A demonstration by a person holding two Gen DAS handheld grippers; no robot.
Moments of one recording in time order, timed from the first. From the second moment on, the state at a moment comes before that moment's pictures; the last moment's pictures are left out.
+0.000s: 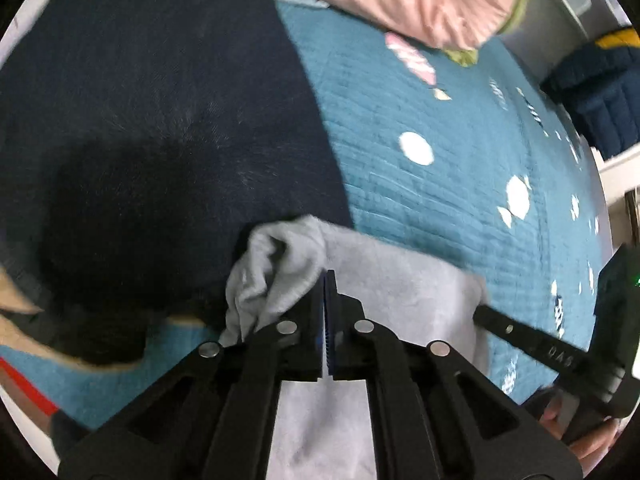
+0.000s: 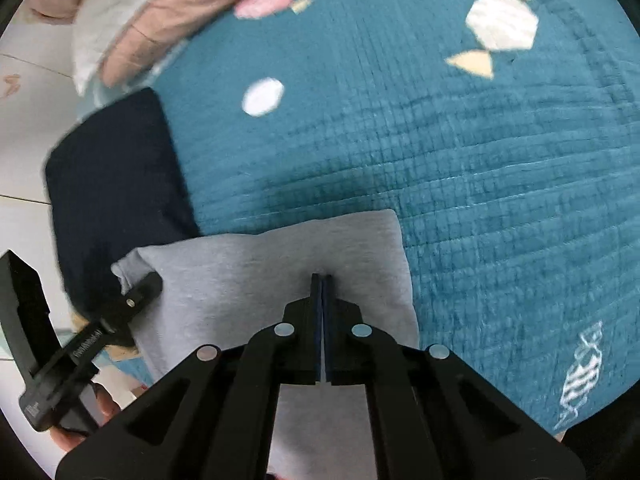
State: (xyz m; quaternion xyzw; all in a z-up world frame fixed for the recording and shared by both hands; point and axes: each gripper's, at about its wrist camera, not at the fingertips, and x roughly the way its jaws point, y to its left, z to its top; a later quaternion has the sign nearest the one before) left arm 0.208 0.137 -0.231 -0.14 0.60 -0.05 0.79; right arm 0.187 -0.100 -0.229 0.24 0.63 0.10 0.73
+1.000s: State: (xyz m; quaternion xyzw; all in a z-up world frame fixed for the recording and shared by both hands) left arm 0.089 0.119 -0.227 -0.11 0.55 -0.11 0.82; right arm 0.075 -0.074 -0.216 0.16 0.60 0.21 0.76
